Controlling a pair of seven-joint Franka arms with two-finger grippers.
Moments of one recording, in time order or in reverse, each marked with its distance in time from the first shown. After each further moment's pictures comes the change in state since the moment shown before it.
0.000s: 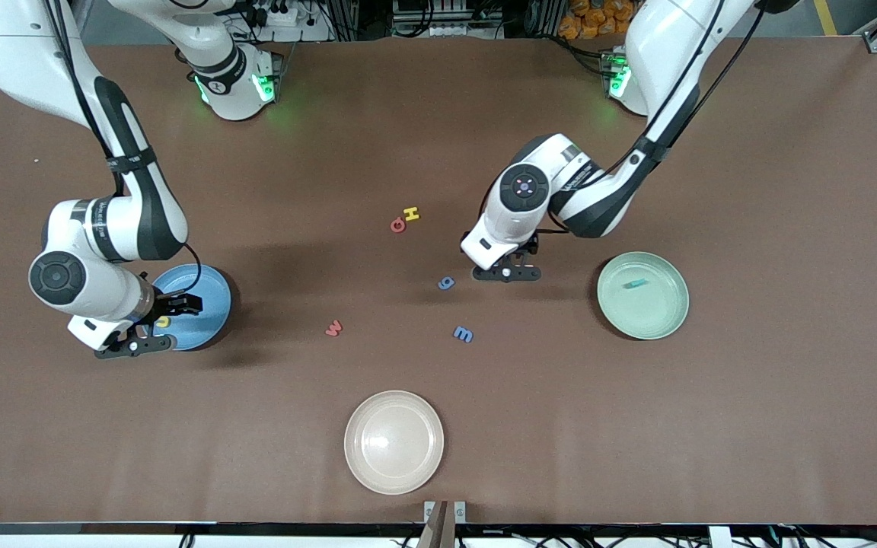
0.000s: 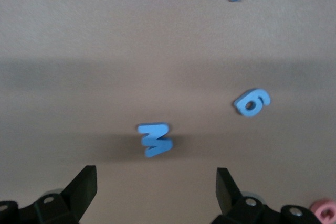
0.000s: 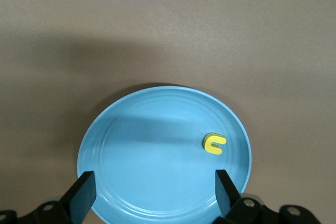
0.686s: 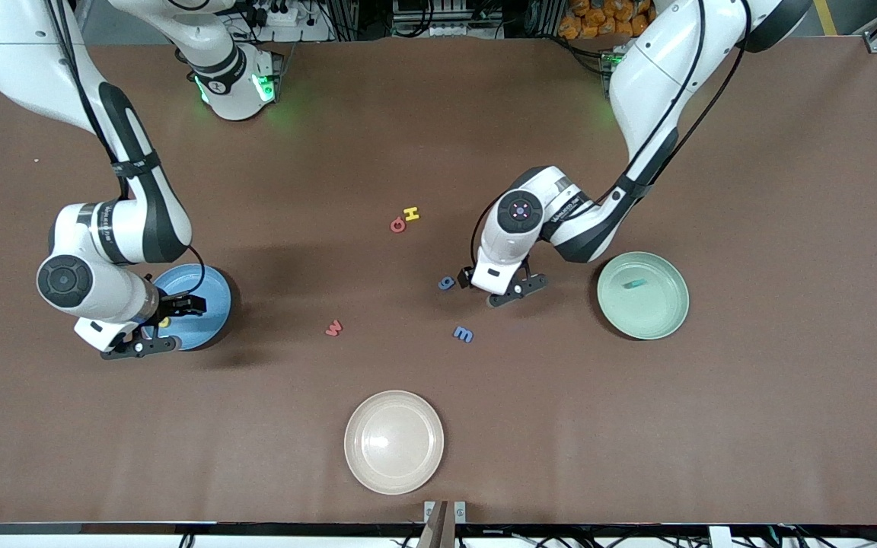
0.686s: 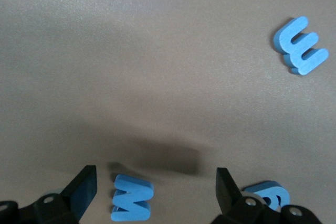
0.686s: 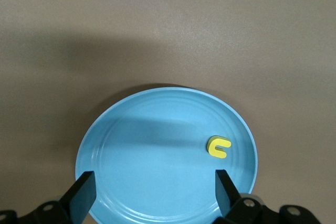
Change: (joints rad) left arm -0.022 0.116 0.047 0.012 0.128 0.158 -0.398; right arm 0.000 0.017 0.000 0.000 0.004 0.013 0.001
